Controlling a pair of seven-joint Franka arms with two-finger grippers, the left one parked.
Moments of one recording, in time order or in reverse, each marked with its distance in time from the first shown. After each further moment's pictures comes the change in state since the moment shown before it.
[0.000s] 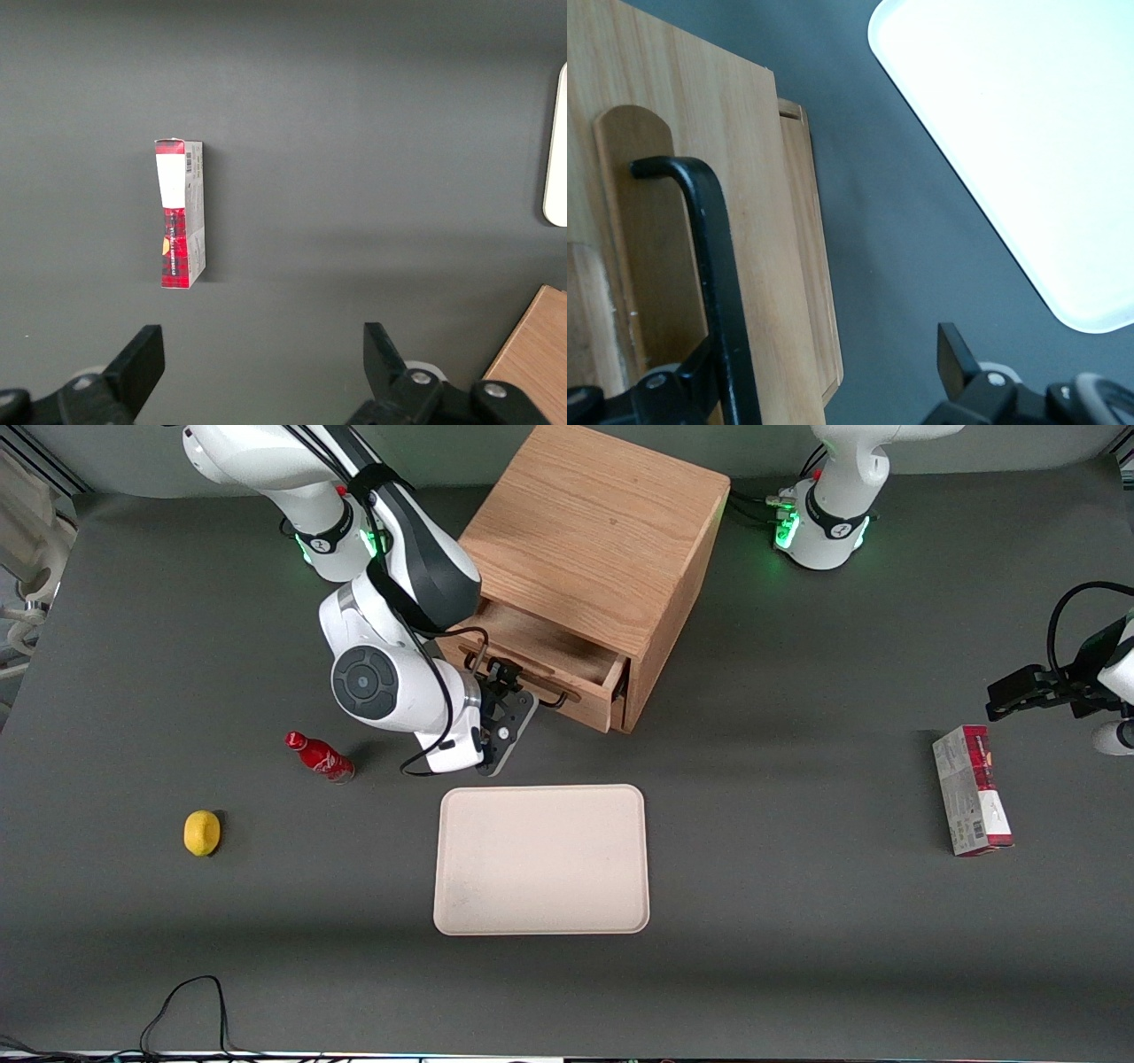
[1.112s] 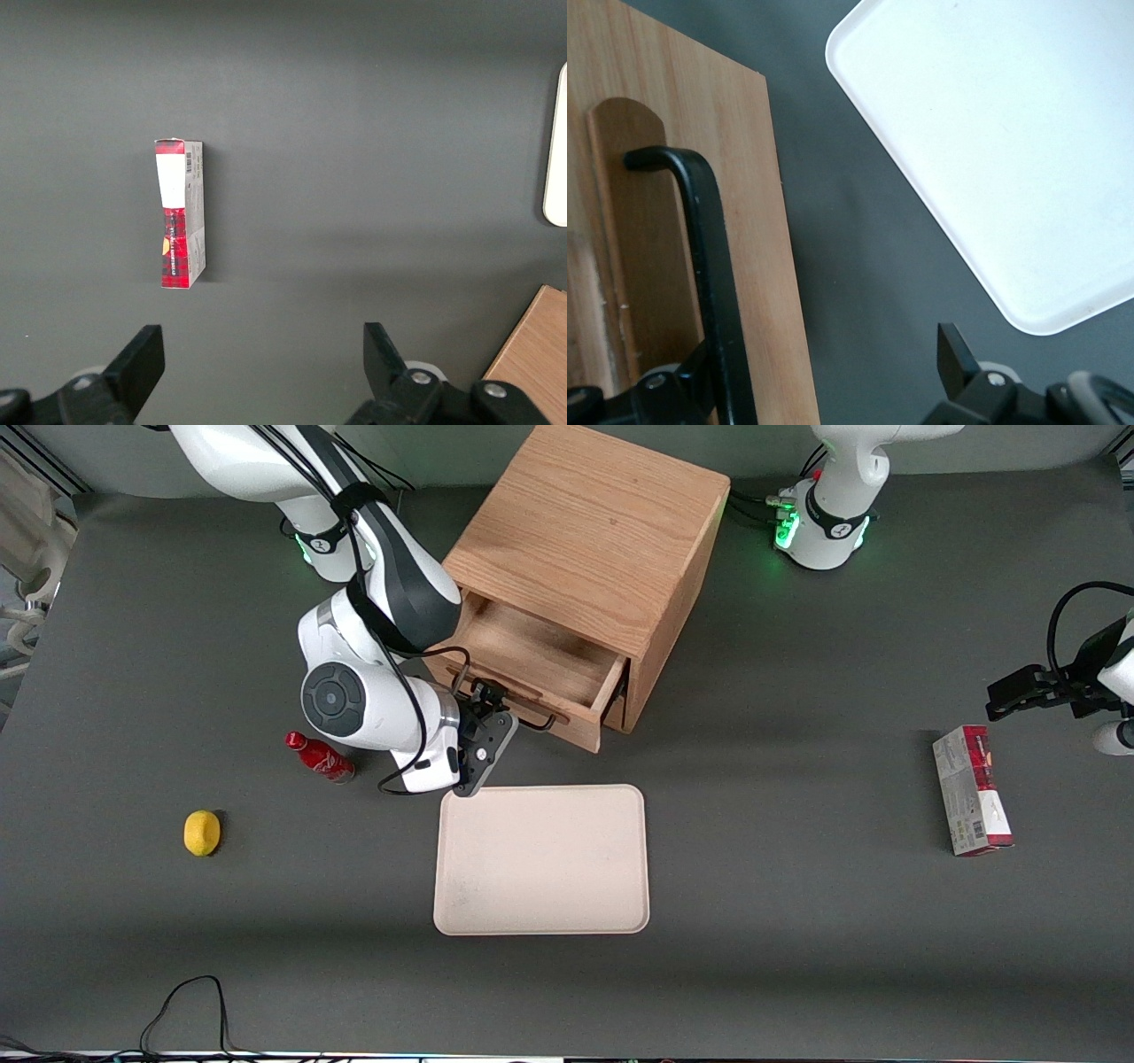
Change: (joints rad) arm -0.042 0.012 -0.002 0.006 -0.005 0.047 -0.031
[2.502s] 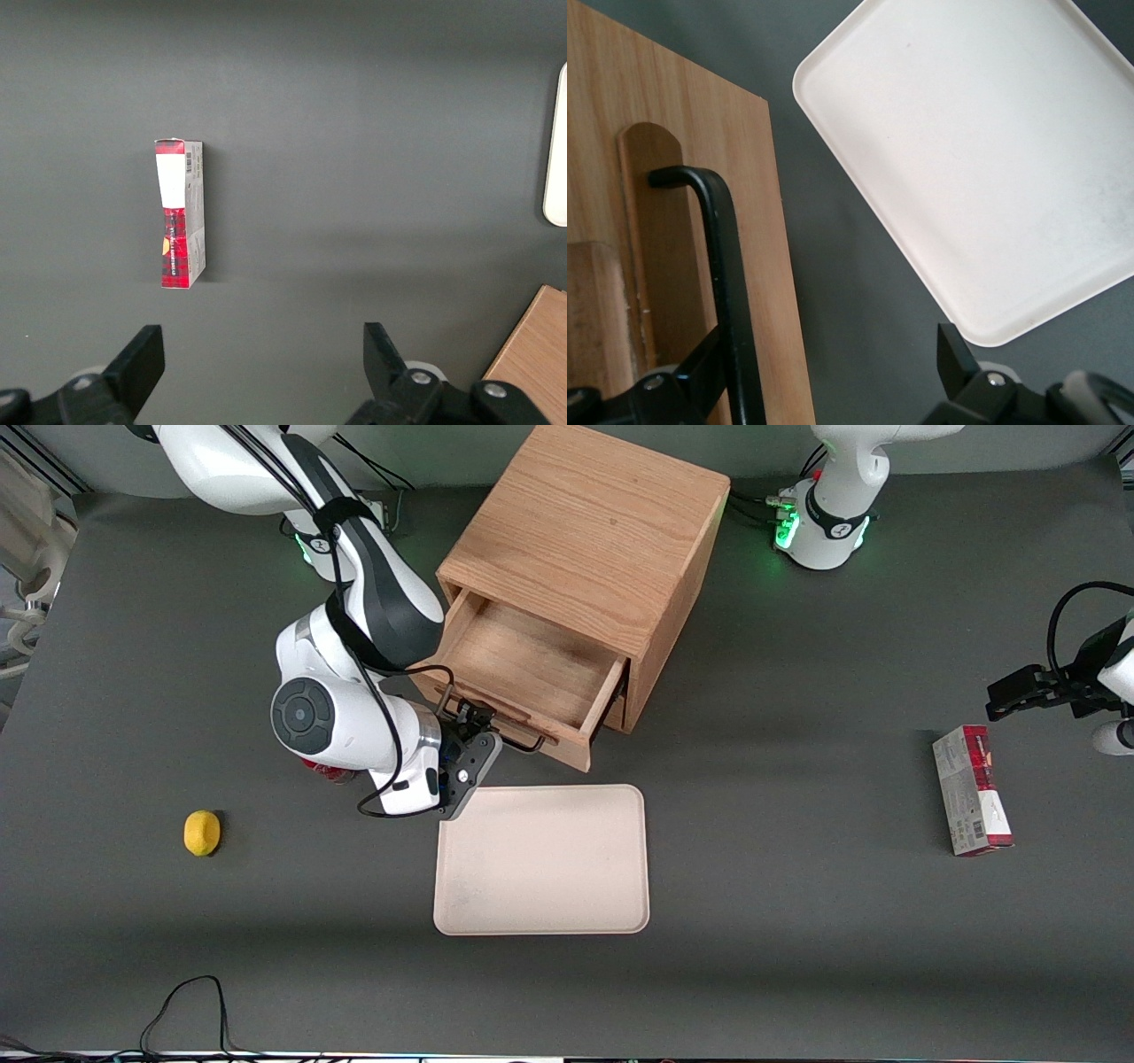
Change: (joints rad) arm -0.046 0.040 -0.002 0.078 -0.005 0.007 -0.029
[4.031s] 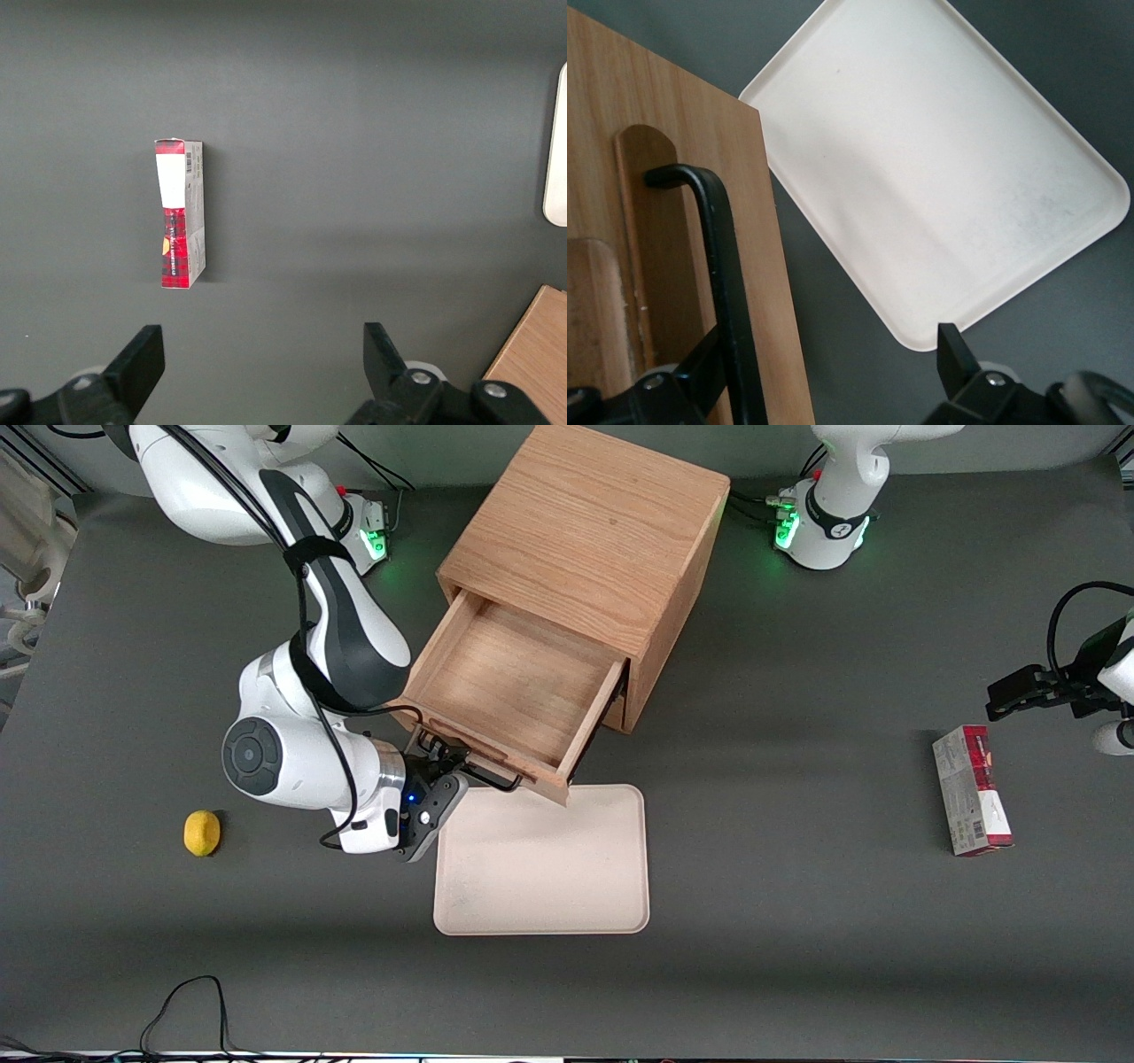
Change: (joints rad) arm -0.078 0.076 0.000 0.108 0.000 0.001 -0.018
